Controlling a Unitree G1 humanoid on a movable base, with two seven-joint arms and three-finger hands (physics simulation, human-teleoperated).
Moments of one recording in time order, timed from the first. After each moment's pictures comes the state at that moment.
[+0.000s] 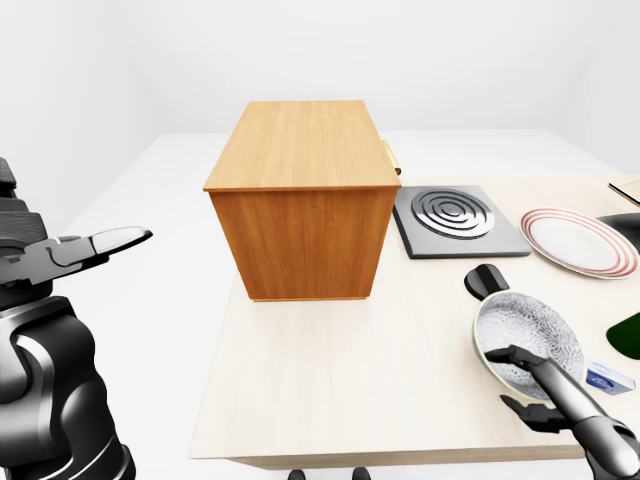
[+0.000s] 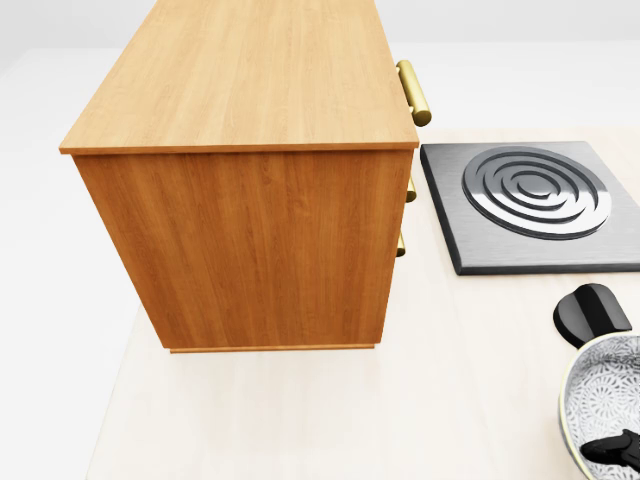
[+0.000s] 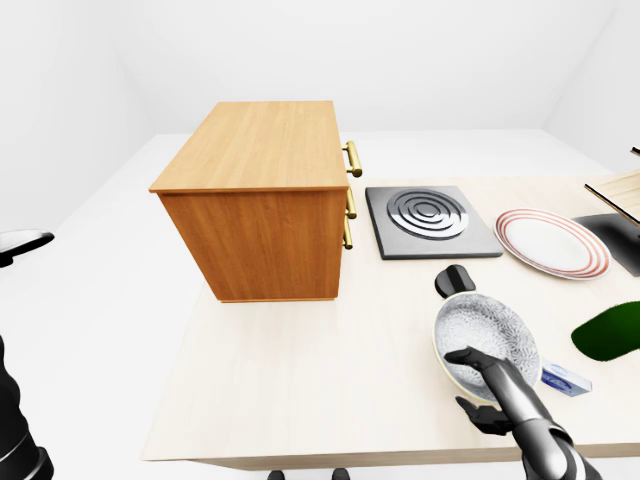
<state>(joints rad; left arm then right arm) -0.24 0.34 0.49 -0.61 -0.44 0.09 0.17 0.30 -0.20 -0.61 -0.07 -0.70 -0.09 0.60</state>
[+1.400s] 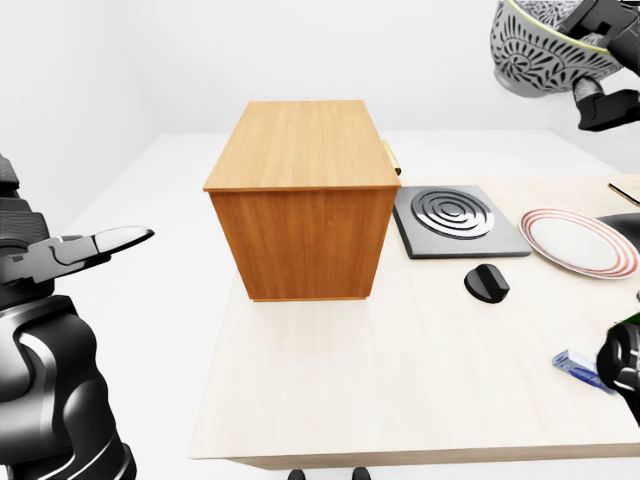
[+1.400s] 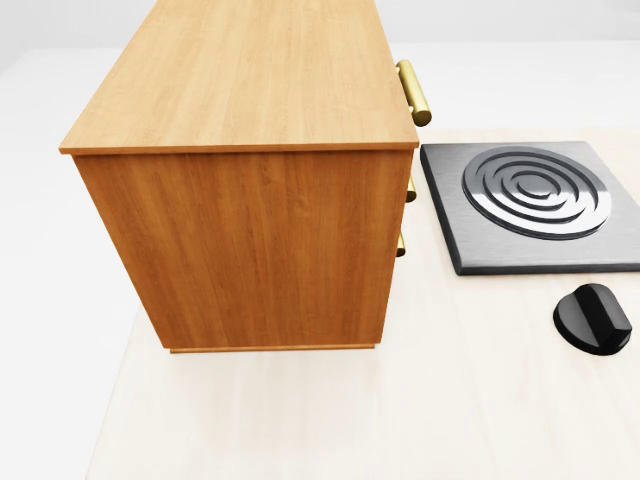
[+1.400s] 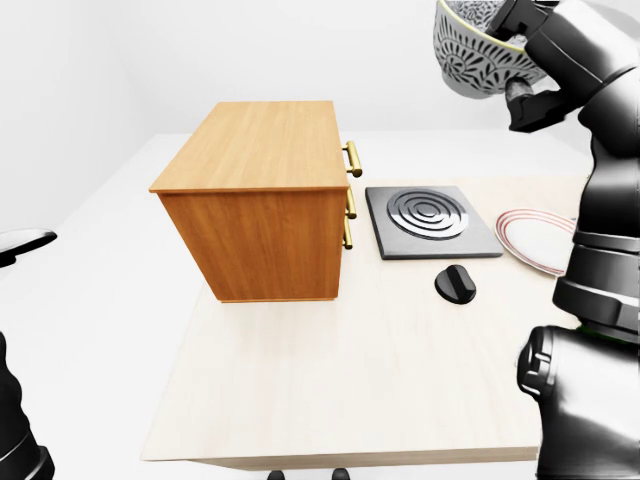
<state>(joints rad) -0.24 0.34 0.49 -0.60 -0.43 0.09 0.17 -0.95 -0.81 -0.28 0.23 -0.68 -0.09 0.64</state>
